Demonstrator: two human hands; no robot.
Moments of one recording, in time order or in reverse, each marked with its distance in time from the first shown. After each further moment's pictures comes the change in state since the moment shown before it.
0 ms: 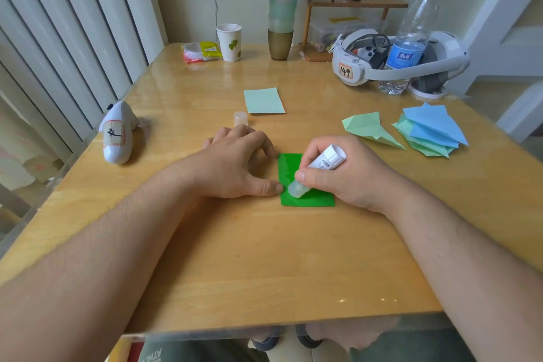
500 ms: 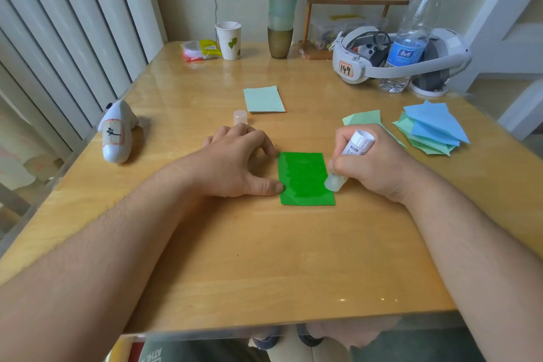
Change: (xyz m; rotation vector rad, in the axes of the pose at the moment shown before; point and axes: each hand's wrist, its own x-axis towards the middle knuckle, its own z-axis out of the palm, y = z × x) left_hand 0.000 0.001 -0.001 -0.007 0.026 0.022; right_hand -0.001 0.009 -0.028 -0.028 0.098 0.041
